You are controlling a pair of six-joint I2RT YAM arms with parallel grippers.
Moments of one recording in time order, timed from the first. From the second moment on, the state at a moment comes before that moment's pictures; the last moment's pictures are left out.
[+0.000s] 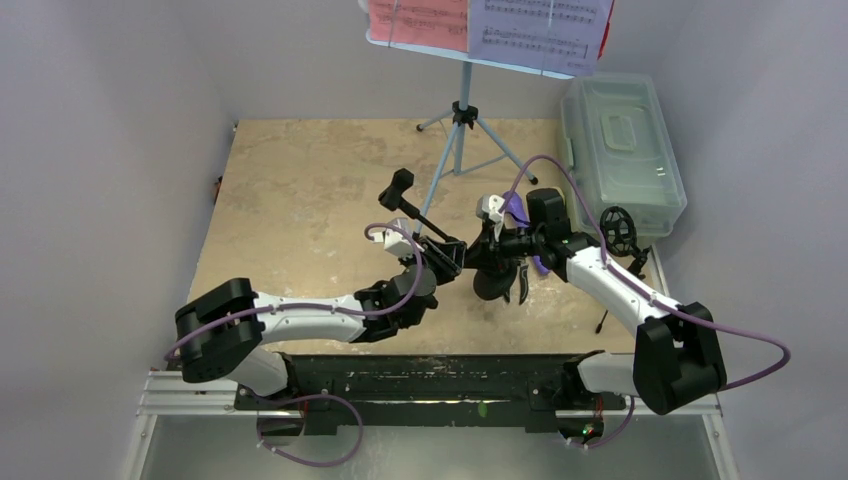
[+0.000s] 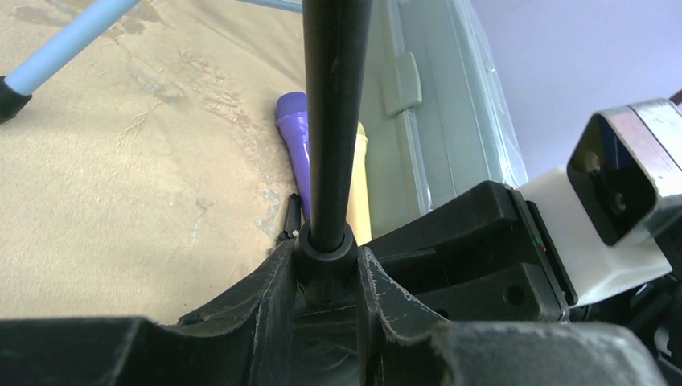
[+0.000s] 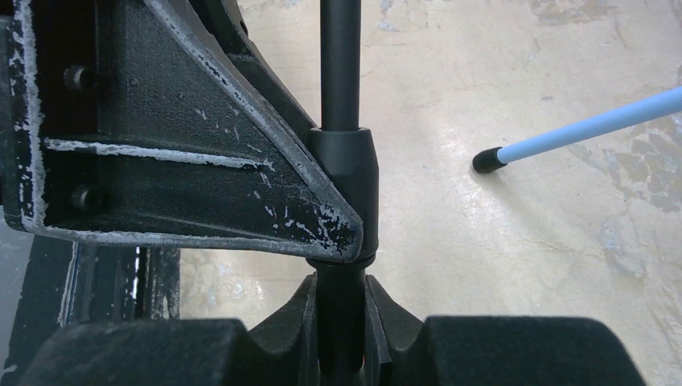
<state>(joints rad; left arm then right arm) -1.19 1.48 0.72 0.60 -0.81 -1.05 0.36 1.29 0.78 -0.18 -0.95 -0.44</state>
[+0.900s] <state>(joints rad) -1.21 1.25 0.25 1.17 -0.39 -0.46 0.36 1.29 0.79 -0.38 -1.15 -0.70</state>
